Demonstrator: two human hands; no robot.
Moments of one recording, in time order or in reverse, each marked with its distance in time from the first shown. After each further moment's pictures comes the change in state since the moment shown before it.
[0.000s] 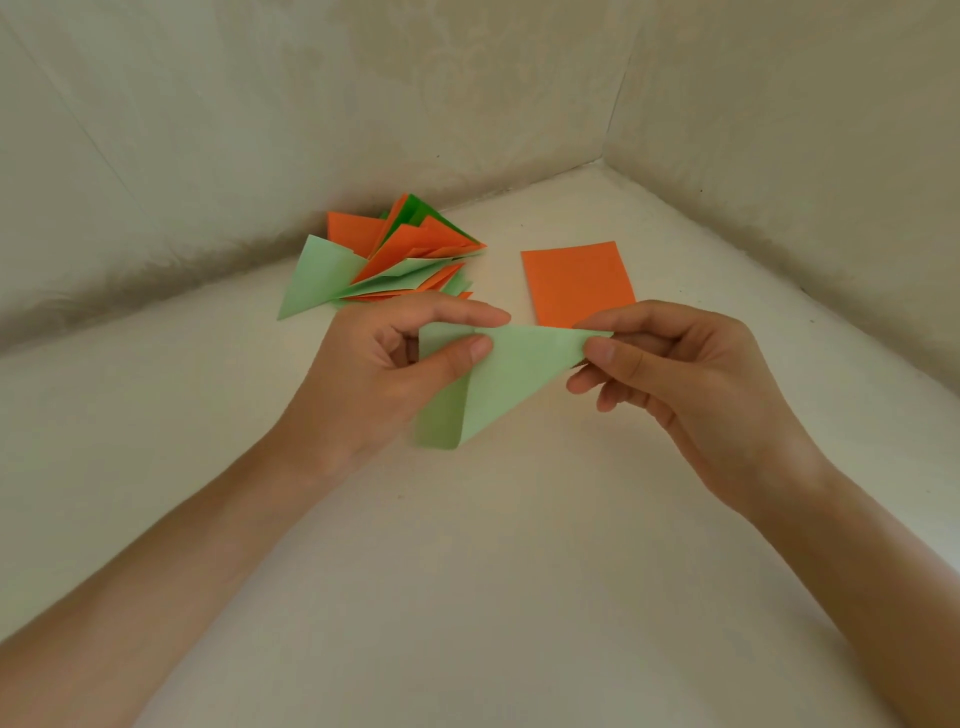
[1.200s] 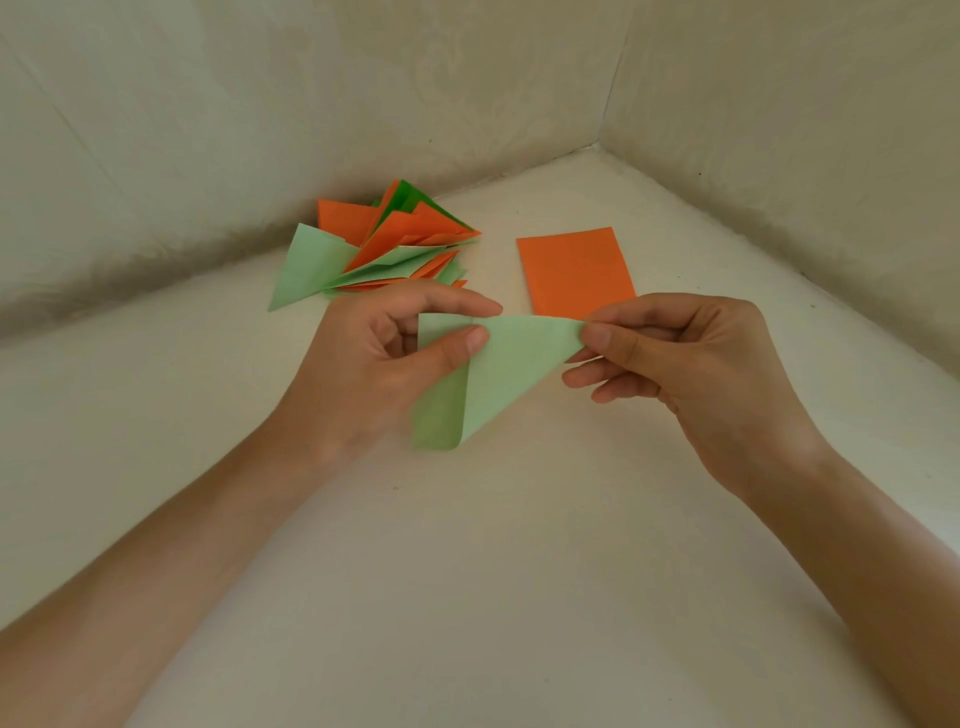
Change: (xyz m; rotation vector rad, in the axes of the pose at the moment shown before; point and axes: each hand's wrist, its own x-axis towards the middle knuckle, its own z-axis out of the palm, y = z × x) left_hand 0.000 0.001 0.000 -0.060 -0.023 -0.060; right_hand -0.001 -0.005 0.002 -0.058 0.095 0.034
